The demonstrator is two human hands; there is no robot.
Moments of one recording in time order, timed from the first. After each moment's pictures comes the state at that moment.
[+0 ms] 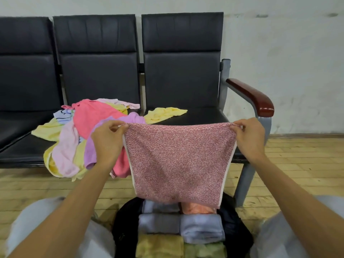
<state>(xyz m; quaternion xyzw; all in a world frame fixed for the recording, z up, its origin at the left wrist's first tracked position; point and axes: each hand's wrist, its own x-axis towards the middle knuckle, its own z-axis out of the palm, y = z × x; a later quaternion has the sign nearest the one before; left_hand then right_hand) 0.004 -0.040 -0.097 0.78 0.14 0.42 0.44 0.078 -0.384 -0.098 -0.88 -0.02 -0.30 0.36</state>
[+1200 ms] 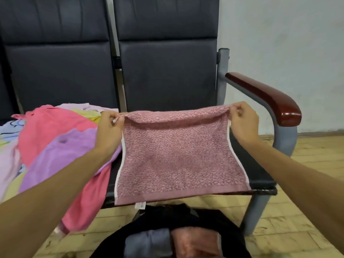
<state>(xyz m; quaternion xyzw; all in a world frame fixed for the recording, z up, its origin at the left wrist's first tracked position) 0.206 -0.048 -0.126 0.78 0.05 0.34 0.52 0.259 -0.375 -0.113 -0.83 -0.03 -0.30 0.47</state>
